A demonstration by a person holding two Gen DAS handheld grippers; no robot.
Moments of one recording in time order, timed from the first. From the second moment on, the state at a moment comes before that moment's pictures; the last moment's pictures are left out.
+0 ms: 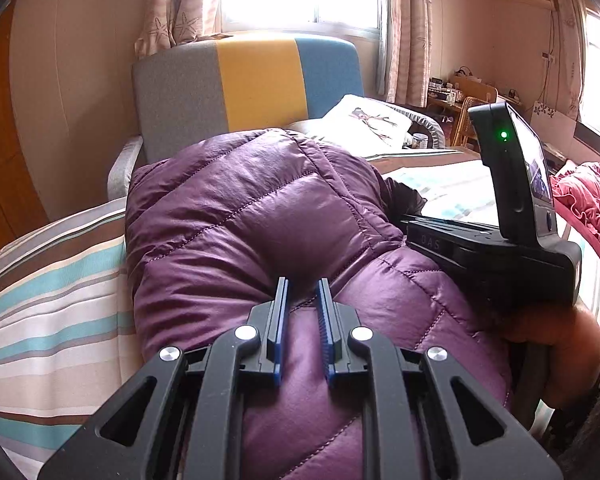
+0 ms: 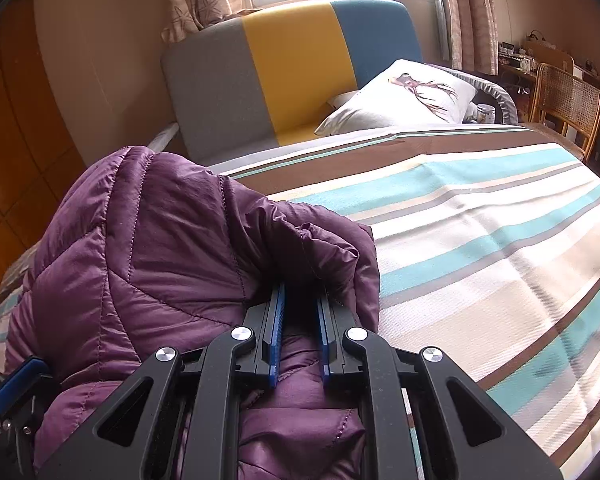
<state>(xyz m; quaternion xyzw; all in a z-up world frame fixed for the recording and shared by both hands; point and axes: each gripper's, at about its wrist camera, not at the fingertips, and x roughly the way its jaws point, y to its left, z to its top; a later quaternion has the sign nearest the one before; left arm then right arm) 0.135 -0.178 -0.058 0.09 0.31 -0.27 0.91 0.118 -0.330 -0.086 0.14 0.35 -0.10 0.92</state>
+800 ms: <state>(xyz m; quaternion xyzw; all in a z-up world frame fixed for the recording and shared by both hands) 0.218 -0.176 -0.030 0.07 0.36 -0.14 0.92 0.118 -0.332 -0.085 0.14 0.35 -0.10 0.92</state>
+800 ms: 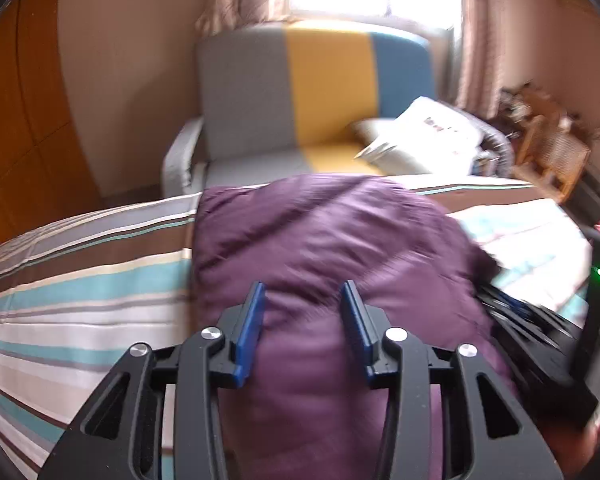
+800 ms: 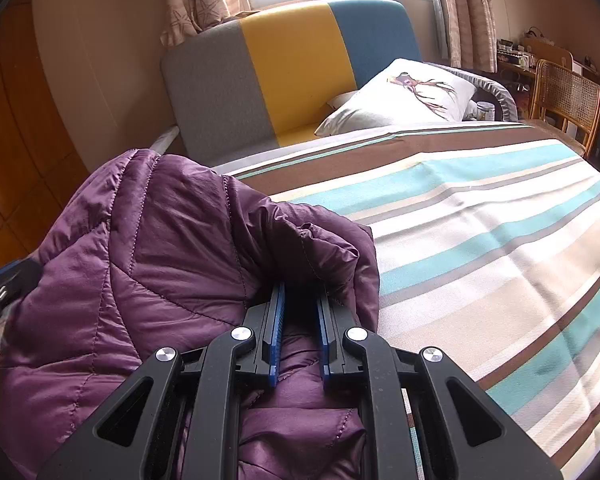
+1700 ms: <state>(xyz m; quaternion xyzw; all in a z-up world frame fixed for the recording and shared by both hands) 0.175 -0.124 -0.053 -0.02 0.35 -0.16 0.92 0.092 -0.327 -0.062 0.15 0.34 -0.10 0.92</state>
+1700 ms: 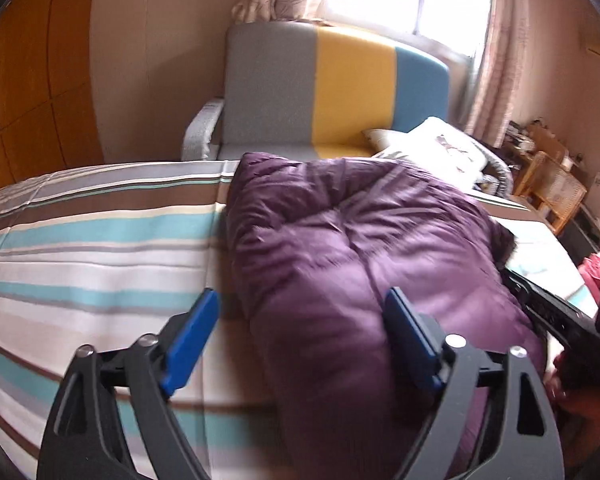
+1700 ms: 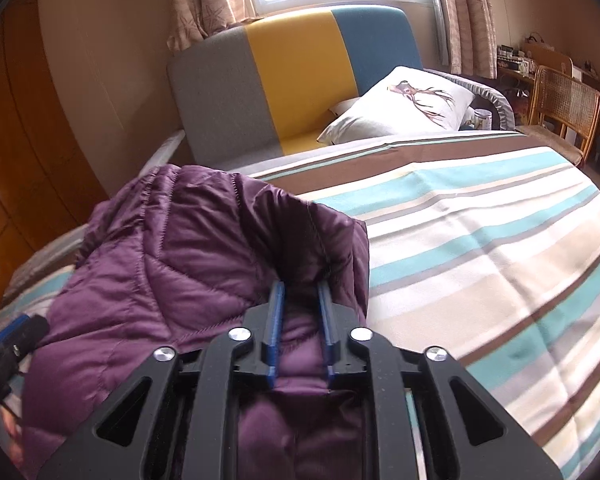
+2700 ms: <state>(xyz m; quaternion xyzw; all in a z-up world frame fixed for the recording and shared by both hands) 0.166 -0.104 -0.067 -0.04 0.40 -0.20 0.89 0.070 -0.345 -0.072 0.23 0.40 -0.06 0.89</state>
